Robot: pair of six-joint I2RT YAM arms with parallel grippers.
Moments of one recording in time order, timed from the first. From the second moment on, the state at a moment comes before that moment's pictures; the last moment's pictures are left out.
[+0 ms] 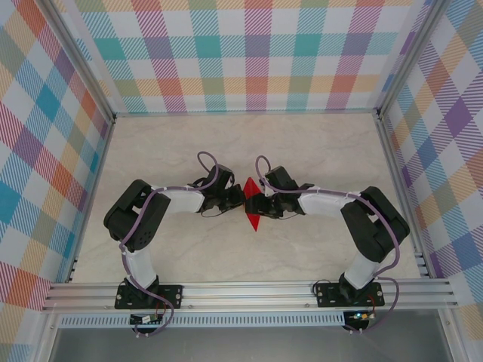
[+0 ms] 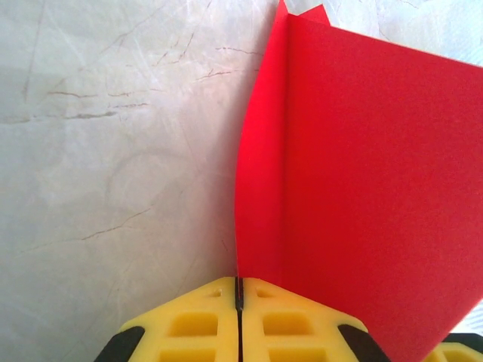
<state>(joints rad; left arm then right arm) -0.59 1.84 0.92 0.05 0.30 -0.89 0.67 1.69 0.87 -0.17 -0.41 0.70</state>
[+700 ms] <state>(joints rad) -0.59 1.84 0.92 0.05 0.33 -0.89 0.72 1.71 0.90 -0.23 -0.28 0.67</state>
